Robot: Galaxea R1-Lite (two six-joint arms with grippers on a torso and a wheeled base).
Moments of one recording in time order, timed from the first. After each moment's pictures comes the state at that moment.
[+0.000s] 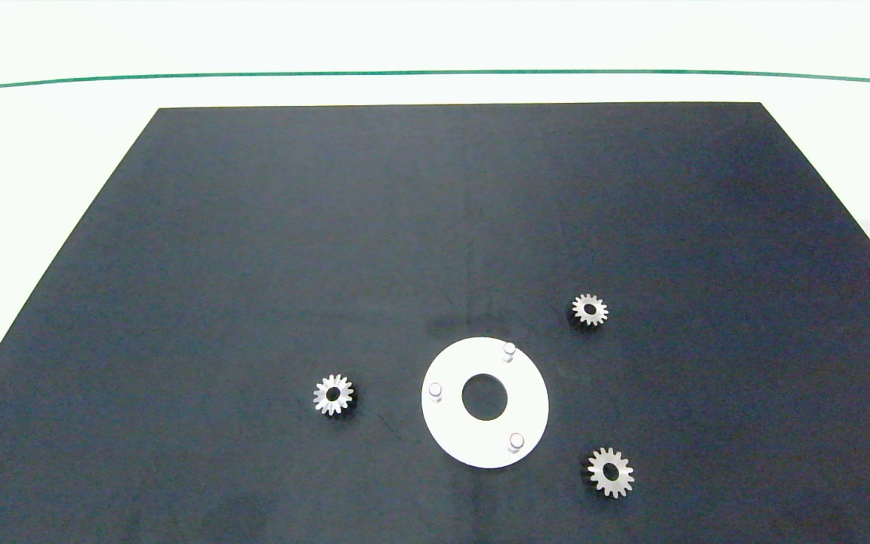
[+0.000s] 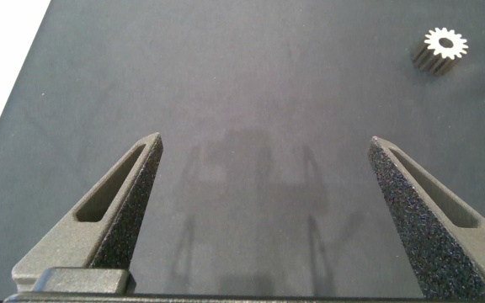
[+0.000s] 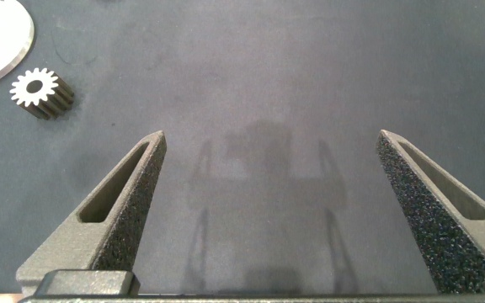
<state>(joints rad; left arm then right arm) 0.00 0.00 0.00 0.01 0.02 -0.01 0.00 0.01 -0.01 0.02 -0.01 -0.01</state>
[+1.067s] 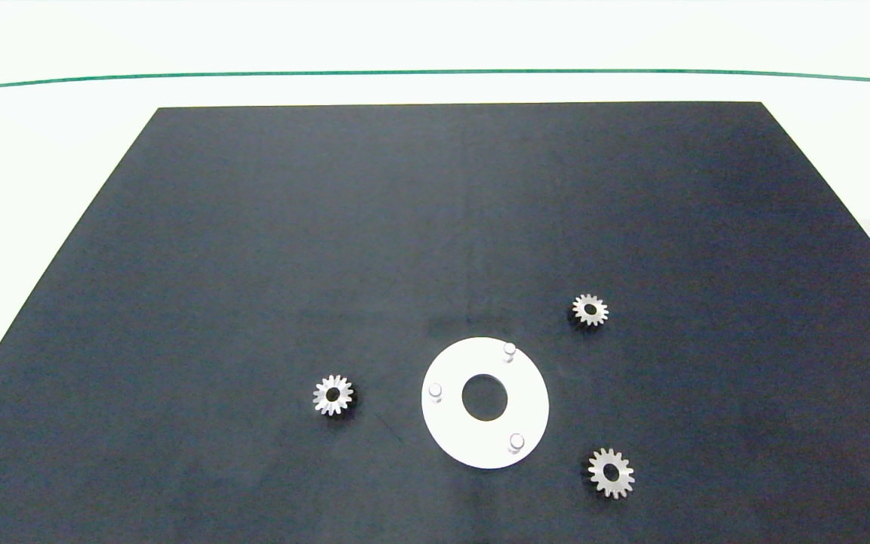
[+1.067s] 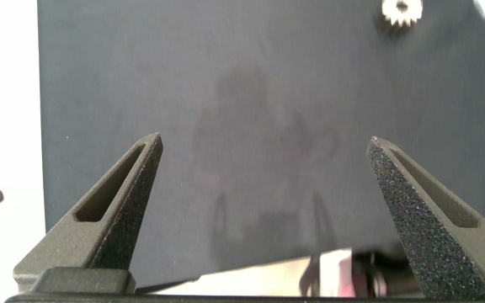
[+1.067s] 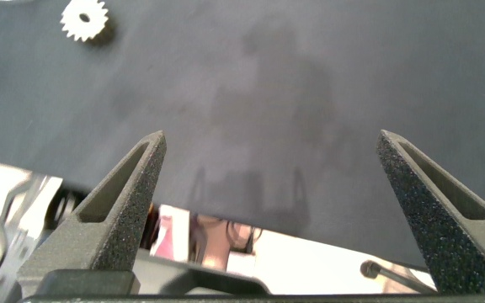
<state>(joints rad) -0.13 0.29 -0.50 0.49 0.04 0.18 0.17 0.39 -0.62 0.62 -0.04 -0.17</state>
